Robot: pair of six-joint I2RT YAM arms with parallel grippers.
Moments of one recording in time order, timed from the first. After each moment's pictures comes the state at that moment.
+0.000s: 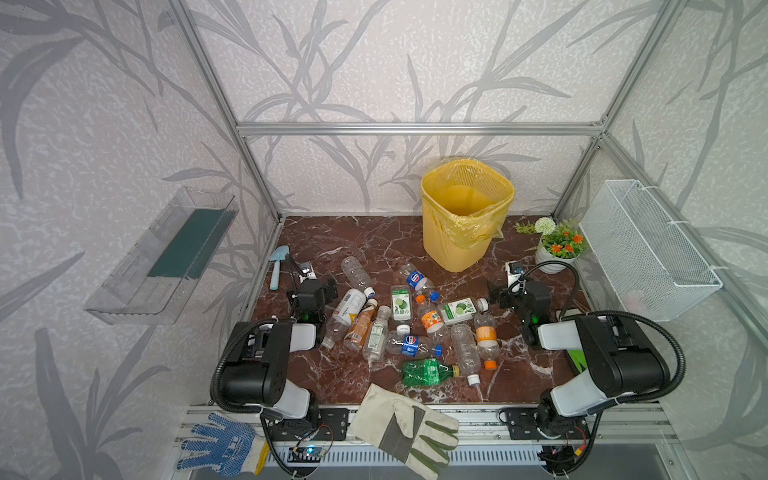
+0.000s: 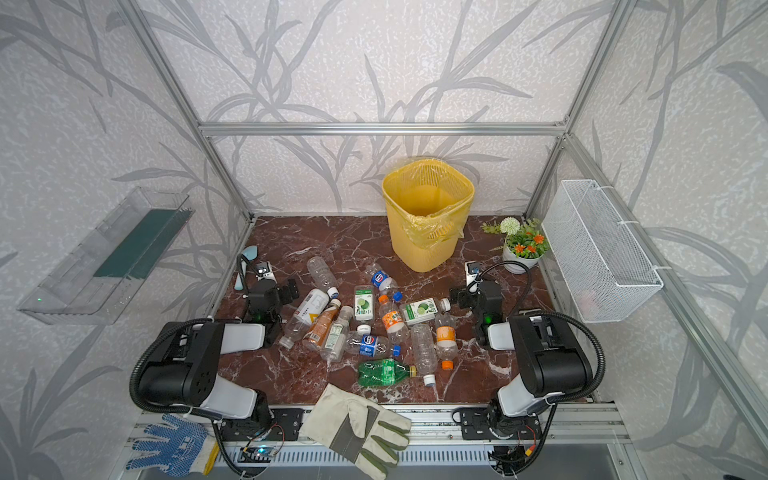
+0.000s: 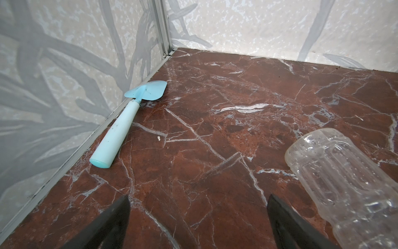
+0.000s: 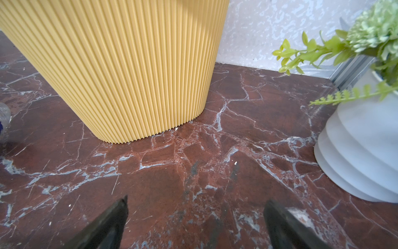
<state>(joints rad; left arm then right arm) -0.02 1.51 0.38 0.72 -0.36 -0.10 0.09 1.57 0.36 0.85 -0.05 -0.08</state>
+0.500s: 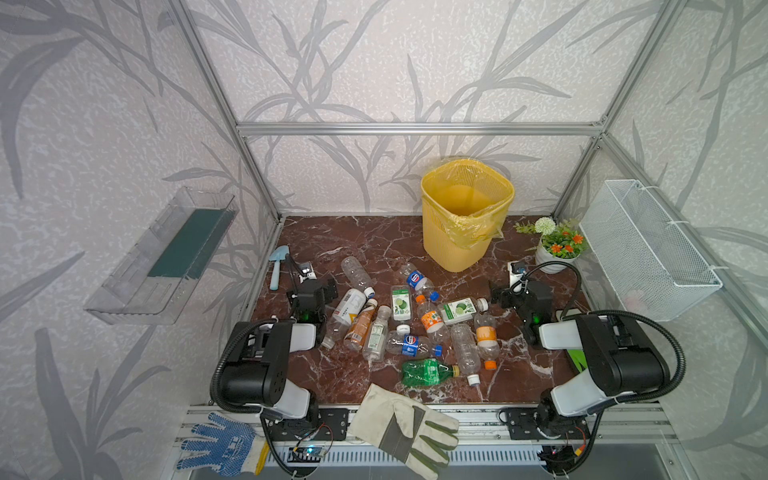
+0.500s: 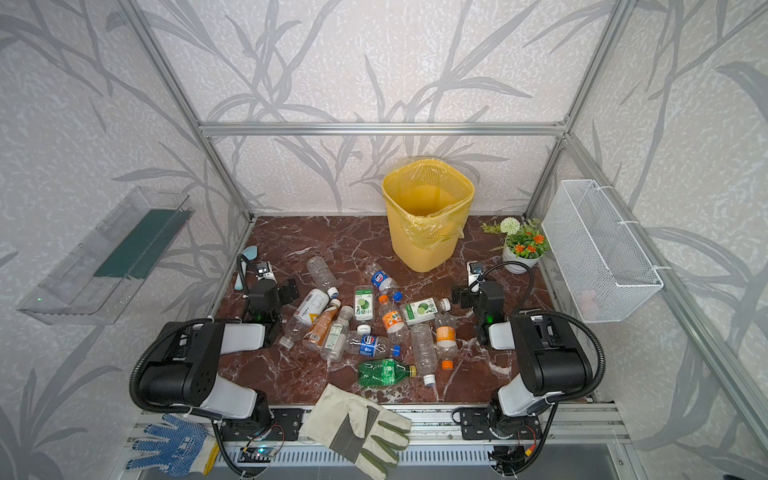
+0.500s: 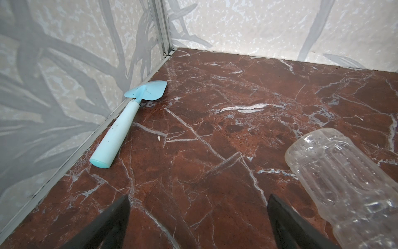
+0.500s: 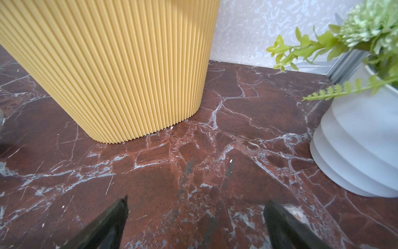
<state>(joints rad) -0.02 1.51 0.38 0.72 -0.36 -0.10 0.07 1.58 0.36 0.85 -0.06 -0.07</state>
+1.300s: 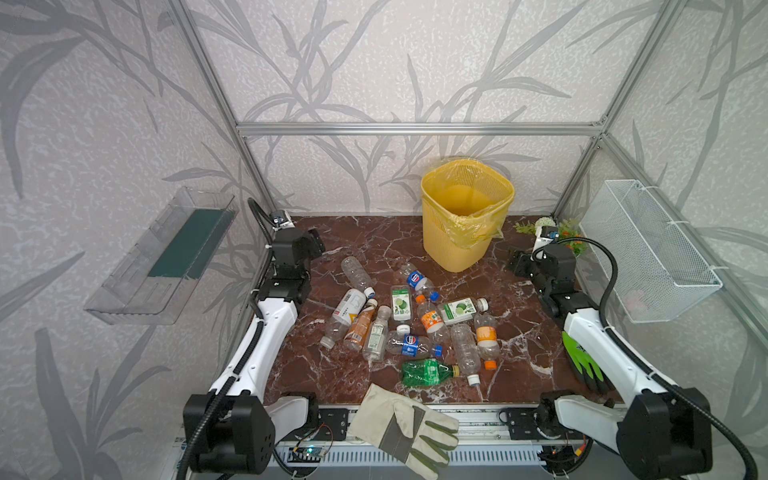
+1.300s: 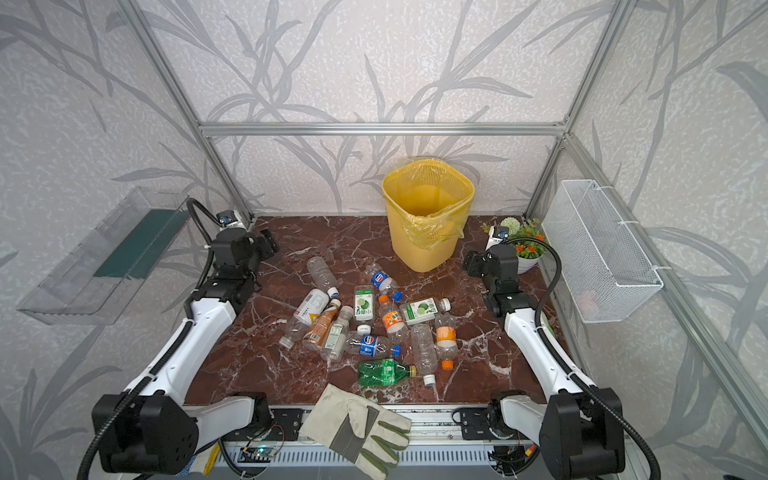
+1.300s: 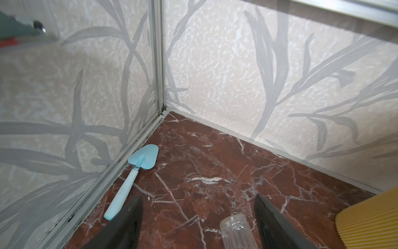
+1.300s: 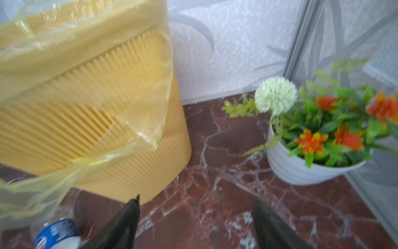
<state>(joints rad) -0.02 1.17 1.01 -0.17 -0.28 -0.30 0.14 1.13 0.78 -0.08 0.11 0.28</state>
